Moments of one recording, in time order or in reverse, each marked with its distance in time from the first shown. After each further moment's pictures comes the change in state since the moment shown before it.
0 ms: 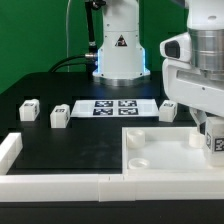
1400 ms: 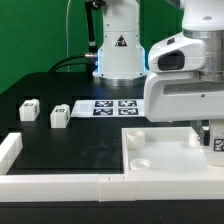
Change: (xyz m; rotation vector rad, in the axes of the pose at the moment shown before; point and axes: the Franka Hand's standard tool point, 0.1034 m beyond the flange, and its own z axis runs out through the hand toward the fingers) arm 0.011 0.007 0.000 -0.003 0.010 -0.459
